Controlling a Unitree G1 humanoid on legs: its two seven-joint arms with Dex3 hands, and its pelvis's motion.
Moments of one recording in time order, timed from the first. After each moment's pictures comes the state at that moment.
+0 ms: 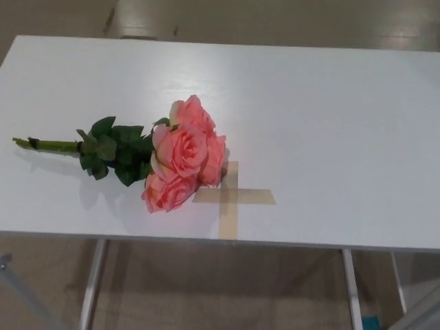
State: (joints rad) left_arm -0.12 0.43 0.01 1.25 0.14 -0.13 -0.05; right_arm -0.18 -0.23 0.03 1.30 -0.21 -0.11 -0.13
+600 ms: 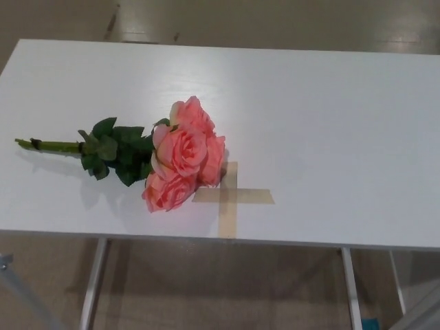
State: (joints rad) left_arm -0.10 0.46 0.03 1.20 0.13 -0.20 -0.14; right_arm -0.17 -0.23 0.03 1.32 -0.22 -0.12 -0.14
